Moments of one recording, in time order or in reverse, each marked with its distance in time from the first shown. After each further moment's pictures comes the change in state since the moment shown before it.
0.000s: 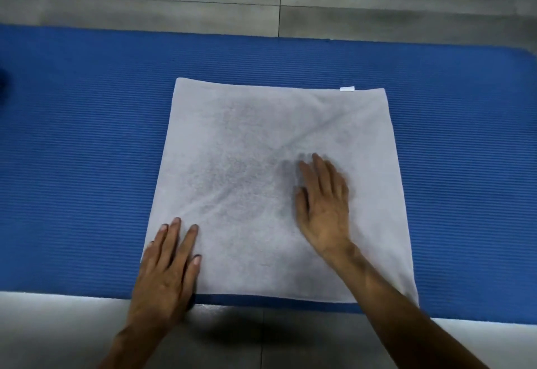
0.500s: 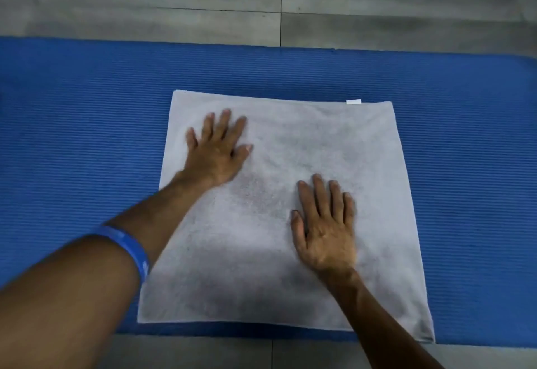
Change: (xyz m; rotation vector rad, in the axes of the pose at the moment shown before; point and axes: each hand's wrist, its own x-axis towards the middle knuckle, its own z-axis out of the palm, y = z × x) left_hand 0.257 0.053 -0.058 0.055 -0.126 0.134; right_hand 0.001 -0.006 0.013 -0.240 -0.232 0.074
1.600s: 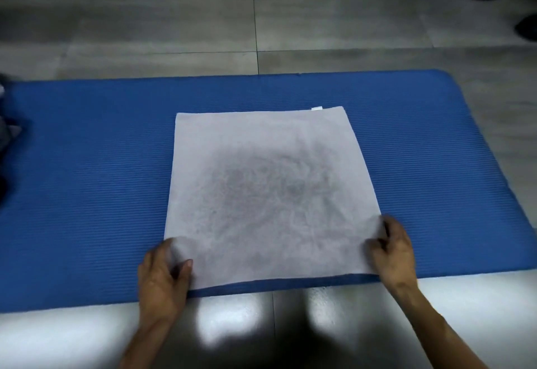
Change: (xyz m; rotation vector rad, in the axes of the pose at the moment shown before) left_hand -0.269 -0.037 0.076 -0.506 0.336 -0.377; right_hand -0.135 0.094 -0.055 0.569 0.117 0.608
